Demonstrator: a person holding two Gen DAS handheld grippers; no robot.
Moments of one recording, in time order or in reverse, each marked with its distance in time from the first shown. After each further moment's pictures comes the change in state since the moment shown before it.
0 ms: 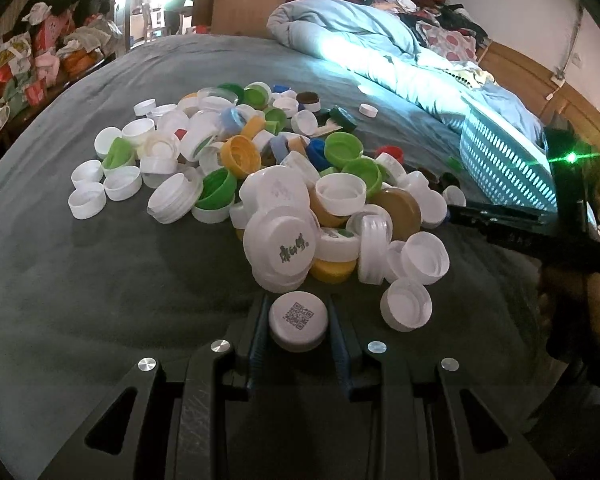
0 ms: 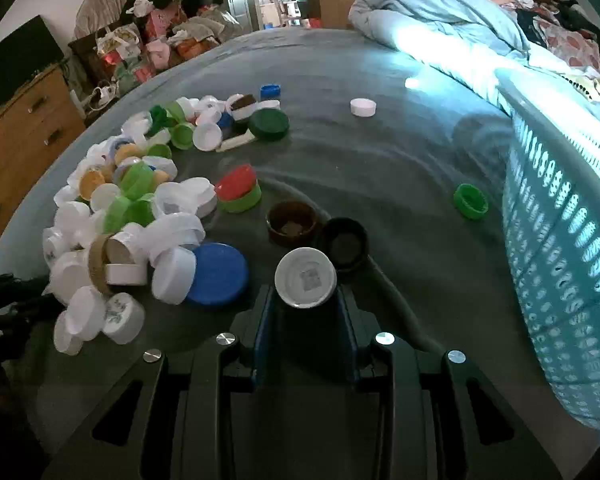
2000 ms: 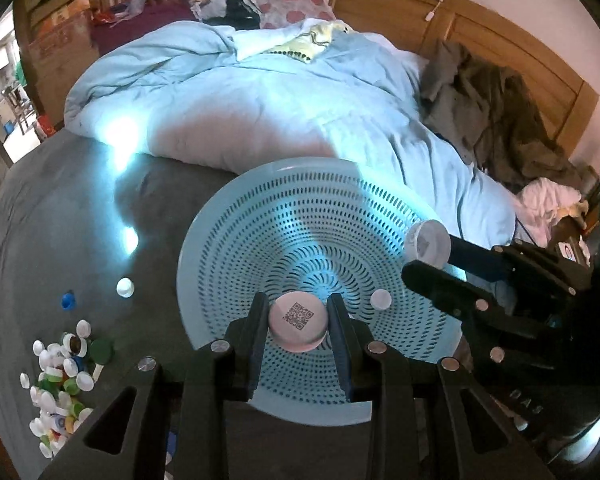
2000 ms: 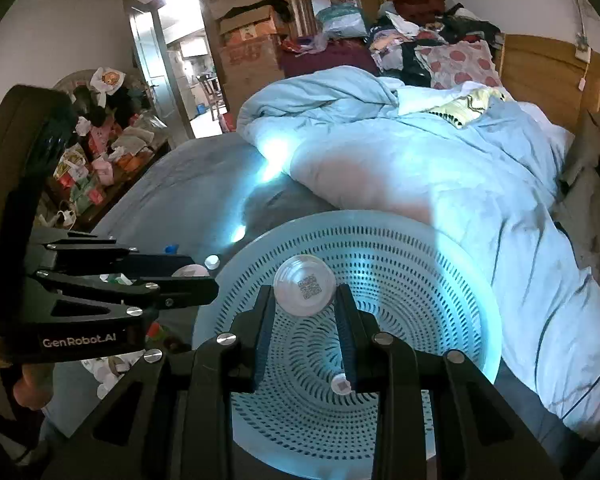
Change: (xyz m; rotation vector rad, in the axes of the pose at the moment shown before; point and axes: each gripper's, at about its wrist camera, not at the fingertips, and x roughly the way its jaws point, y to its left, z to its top) left arm 0.002 -0.366 0.227 0.438 0.149 -0.175; right arm -0.242 -0.178 0.048 0.243 -0.243 -0.116
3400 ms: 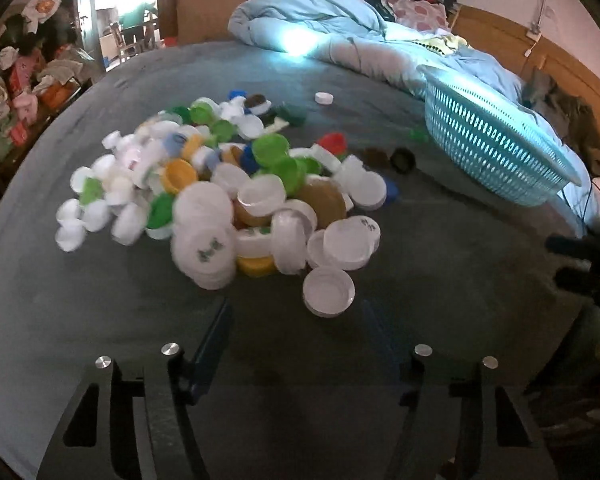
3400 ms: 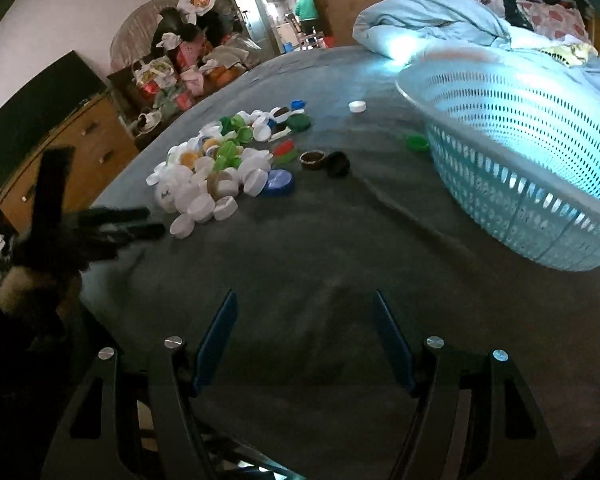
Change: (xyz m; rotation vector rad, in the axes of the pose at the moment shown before) left arm -0.012 0.180 -0.336 -0.294 -0.092 0.205; right arm 0.046 0.122 -0.191 -0.150 0.186 0.275
